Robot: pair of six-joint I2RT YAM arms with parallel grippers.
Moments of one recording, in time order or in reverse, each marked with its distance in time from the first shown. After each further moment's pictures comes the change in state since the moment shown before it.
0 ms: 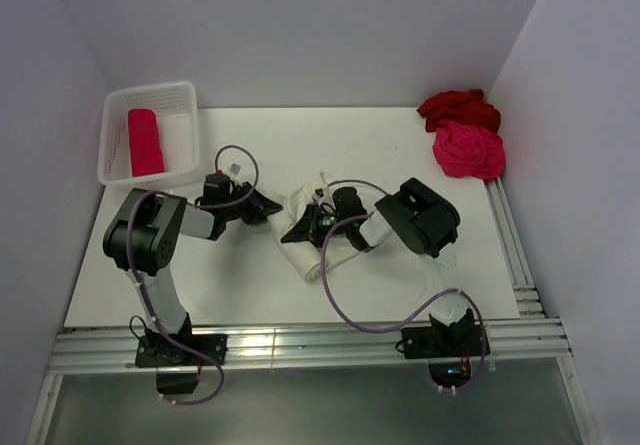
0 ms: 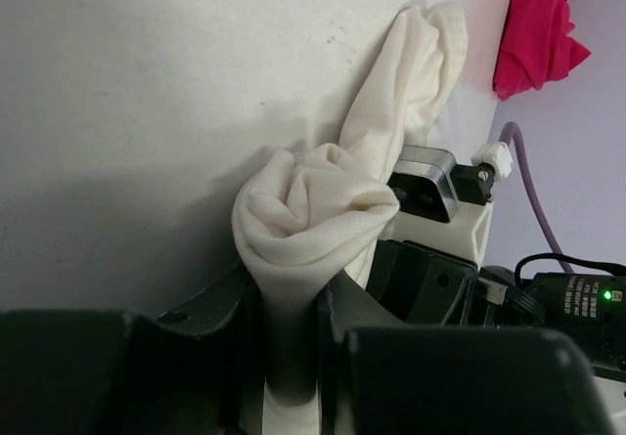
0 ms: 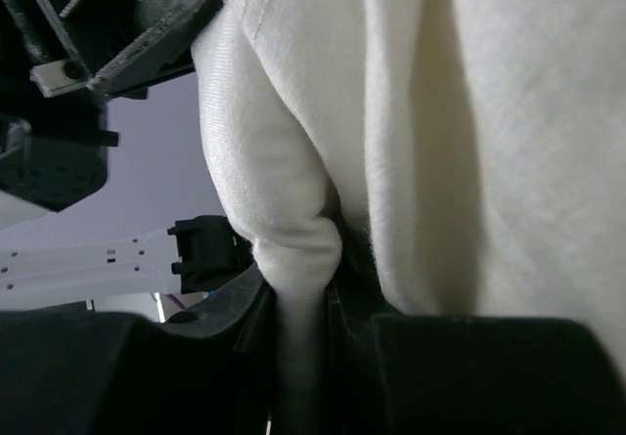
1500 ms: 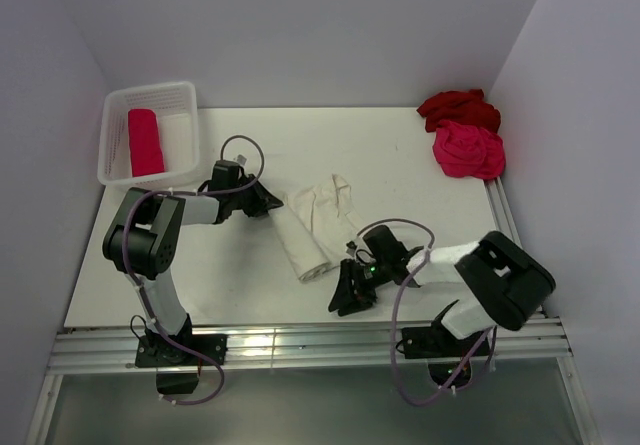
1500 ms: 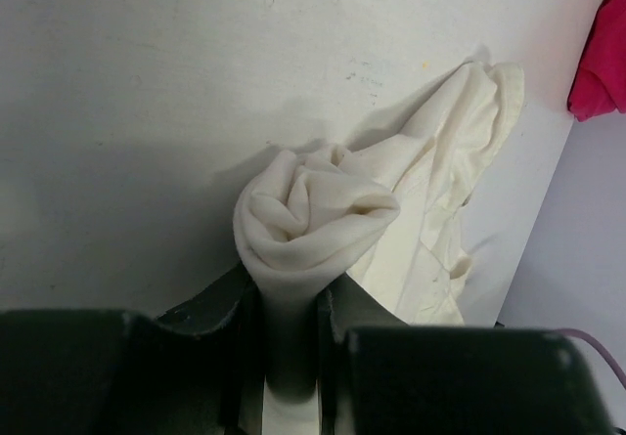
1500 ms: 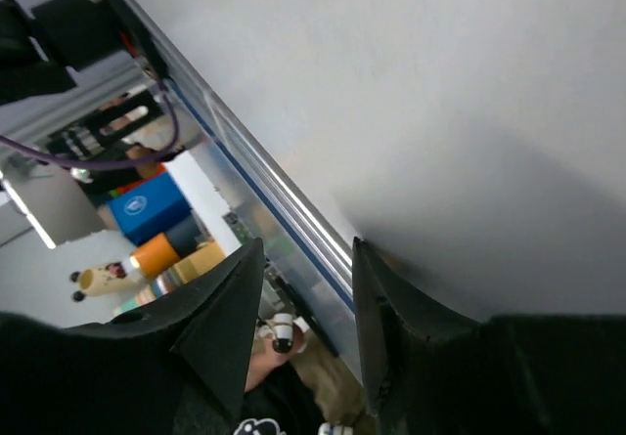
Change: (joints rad) left arm -0.041 -0.026 0.193 -0.385 -0.132 0.108; right arm 0.041 -0.657 -0.479 -0.743 -0.023 -0.383
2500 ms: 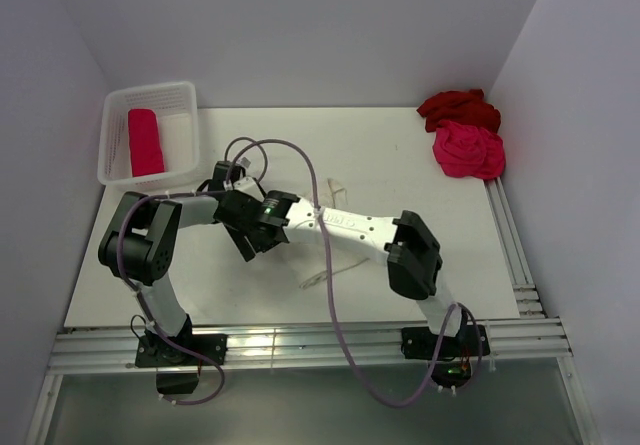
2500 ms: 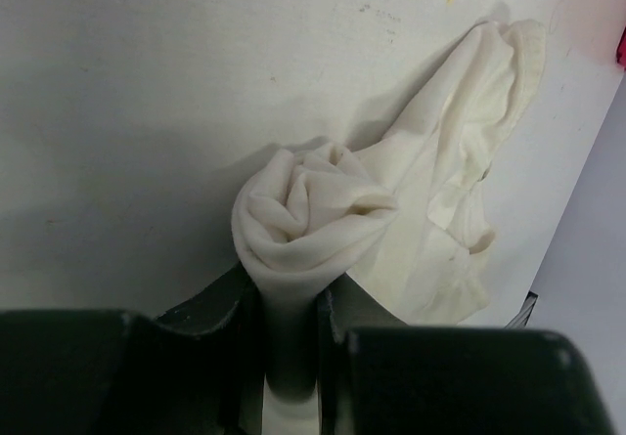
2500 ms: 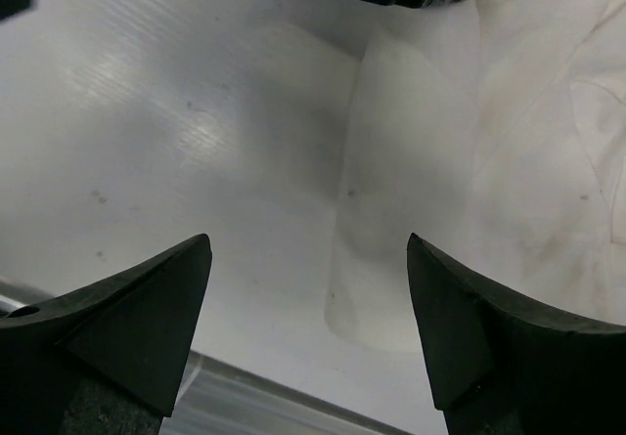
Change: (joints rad) left arm -0.021 -0.050 0.004 -0.127 0.013 0.087; right arm 0.492 0.535 1.510 -1.120 1.182 -0.383
